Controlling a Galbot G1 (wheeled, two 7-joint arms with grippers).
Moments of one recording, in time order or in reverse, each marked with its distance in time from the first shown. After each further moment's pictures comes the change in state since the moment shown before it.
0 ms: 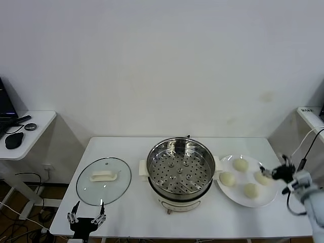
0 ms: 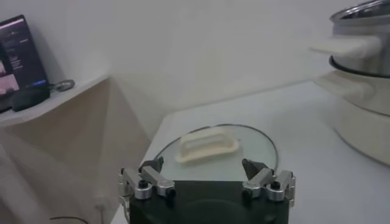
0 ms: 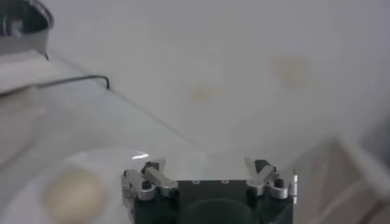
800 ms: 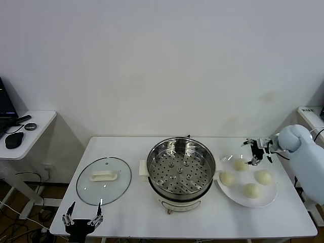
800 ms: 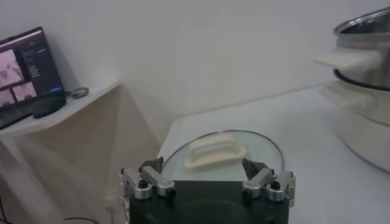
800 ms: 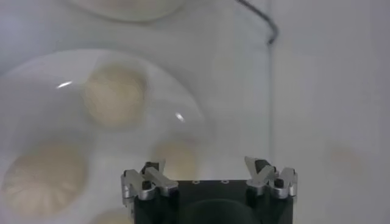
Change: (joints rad) left arm 0.050 -0.017 -0.013 -0.069 0.009 0.004 -0.007; right arm 0.739 0.018 -0.781 -0.678 -0.298 0.488 -0.433
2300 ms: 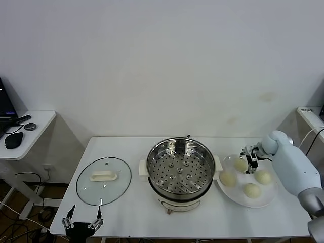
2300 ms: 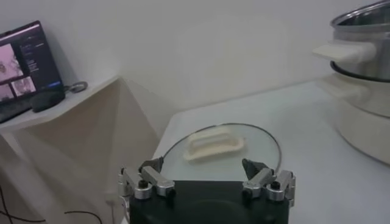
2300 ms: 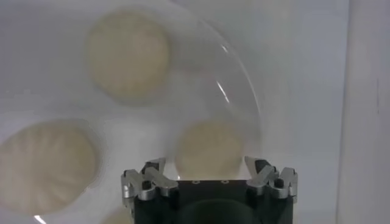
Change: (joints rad) left arm 0.013 -0.004 -0.001 0.005 0.005 0.000 -0.001; right arm 0.035 0.116 -0.048 -0.194 -0.137 -0.063 0.056
